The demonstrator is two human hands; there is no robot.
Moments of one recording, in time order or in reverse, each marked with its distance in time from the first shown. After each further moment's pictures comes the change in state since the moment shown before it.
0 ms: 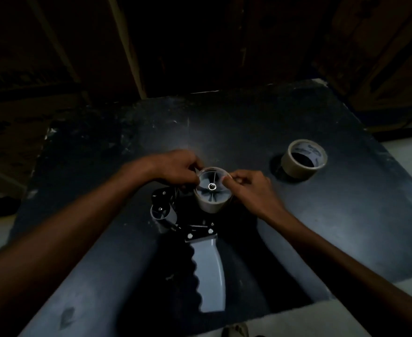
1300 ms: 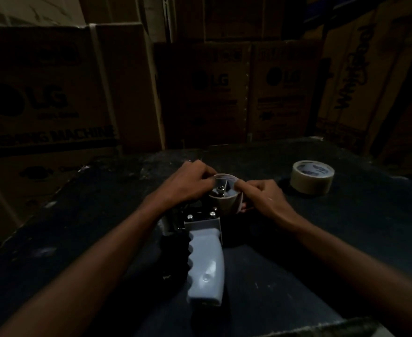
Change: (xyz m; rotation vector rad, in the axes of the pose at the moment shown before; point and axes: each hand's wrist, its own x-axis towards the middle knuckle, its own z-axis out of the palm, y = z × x) left_hand -0.015 -0.003 0.076 0.146 0.720 0.175; right_hand -0.025 0.009 0.007 0.351 0.017 -0.199
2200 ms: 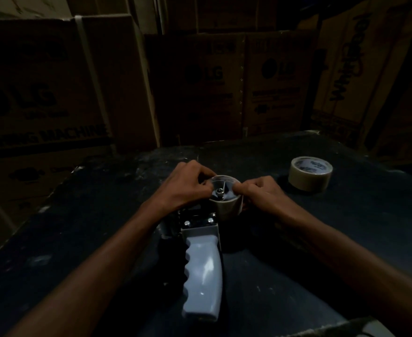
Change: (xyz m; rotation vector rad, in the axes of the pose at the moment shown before) left_hand -0.002 -0.003 0.001 0.003 0.073 0.057; right_hand 0.011 0.002 -0.004 -0.049 -0.057 0.069
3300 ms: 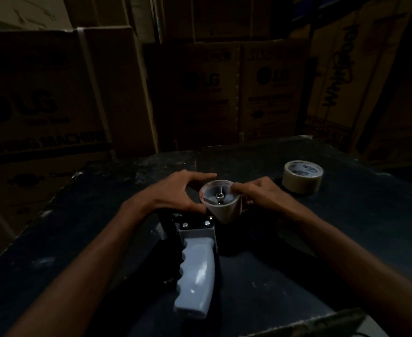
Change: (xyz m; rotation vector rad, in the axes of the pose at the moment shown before) left_hand -0.006 -0.019 -0.019 -0.050 -0.334 0.067; right_hand 0.004 -0.009 -0.015 -0.131 -0.099 0.089
